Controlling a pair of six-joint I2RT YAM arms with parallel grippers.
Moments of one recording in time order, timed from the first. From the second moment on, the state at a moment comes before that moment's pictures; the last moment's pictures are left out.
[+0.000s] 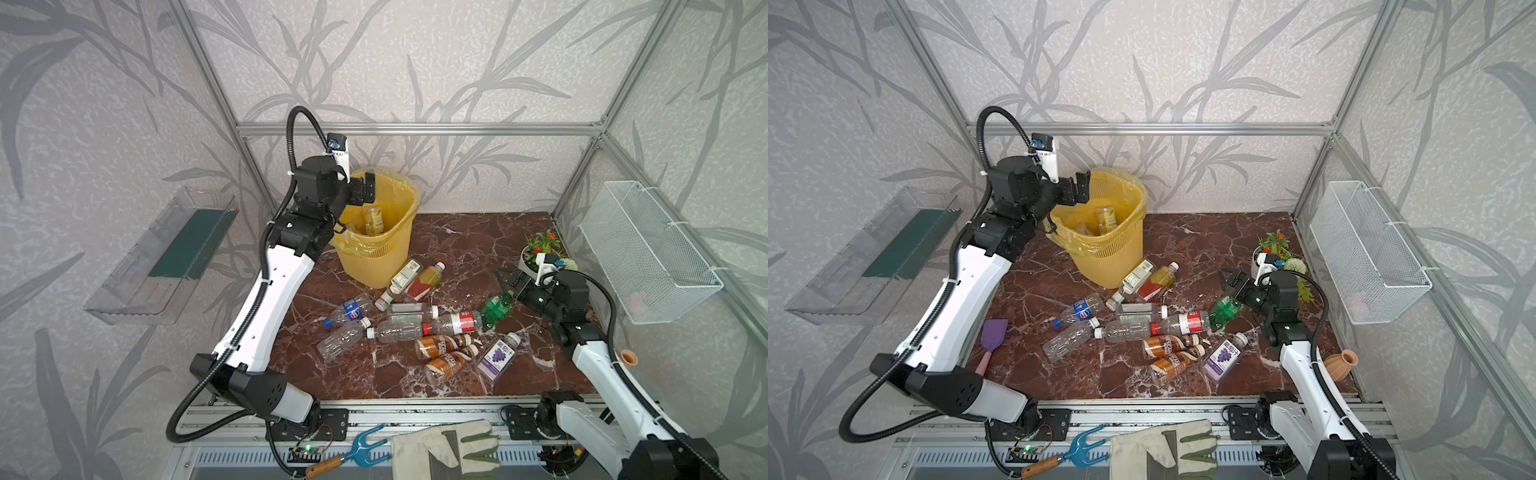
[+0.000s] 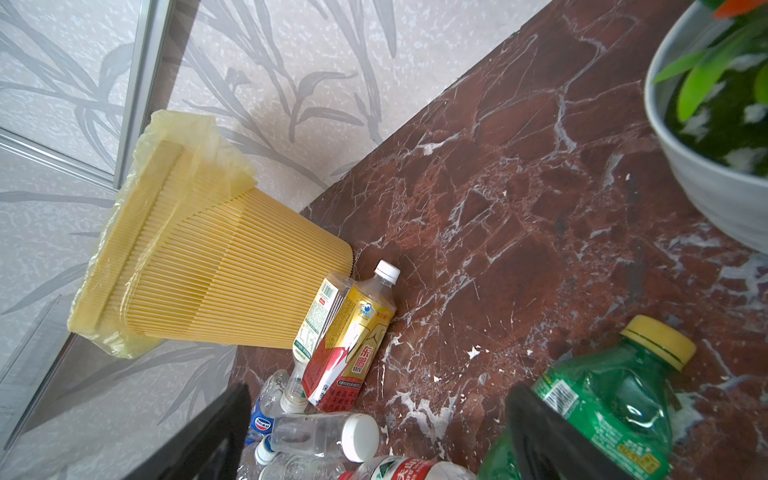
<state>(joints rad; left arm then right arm) -0.33 1.44 1.77 -0.47 -0.17 -0.03 0.02 0.93 0.55 -0.02 -0.43 0.70</state>
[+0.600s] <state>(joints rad) -0.53 0.79 1.17 -0.27 -0.21 0.00 0.07 0.85 0.59 -0.48 -0.18 0.69</state>
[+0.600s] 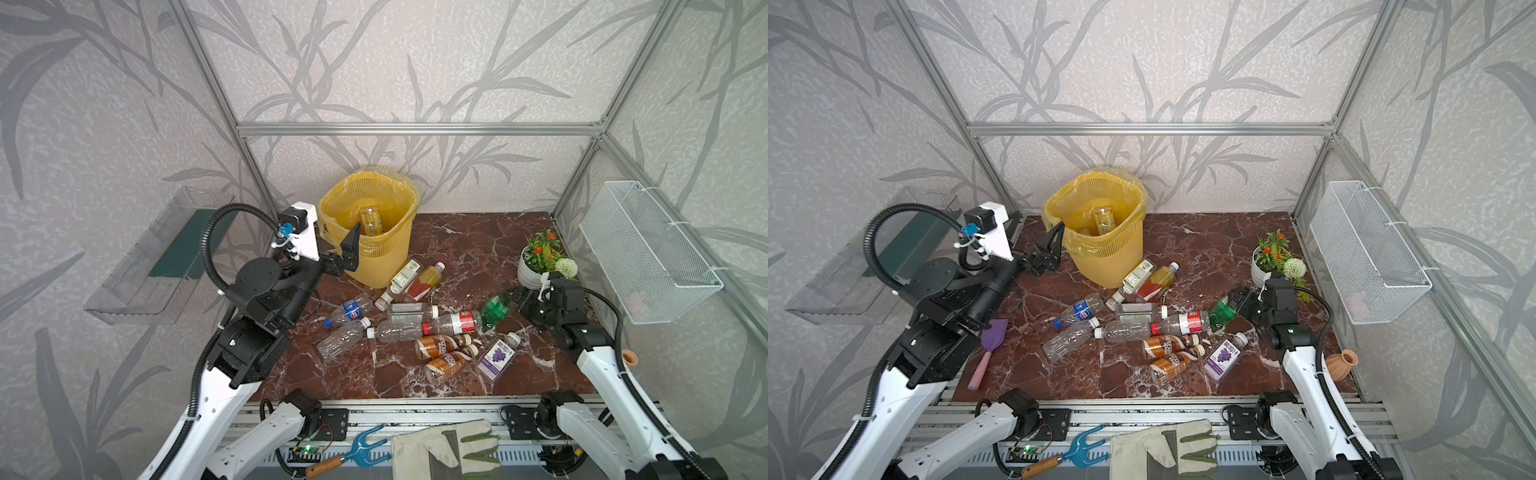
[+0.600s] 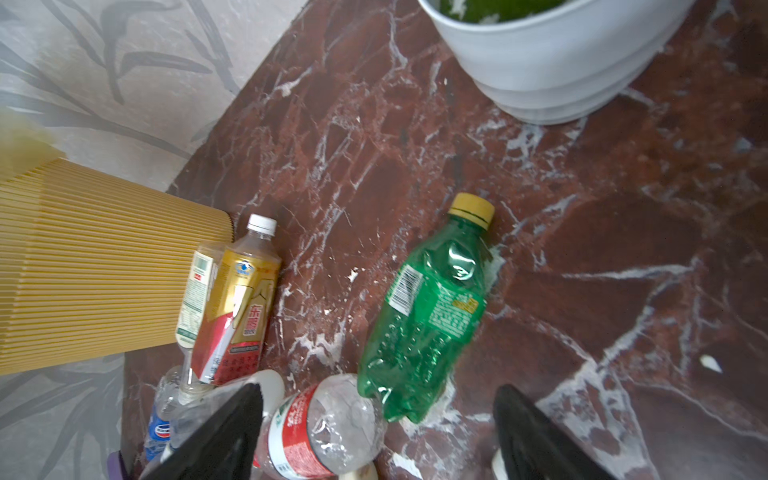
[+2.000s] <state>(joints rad) -0.56 0.52 0.80 -0.43 -0.54 -0.16 0.52 1.04 0.45 -0.68 0.10 1.06</state>
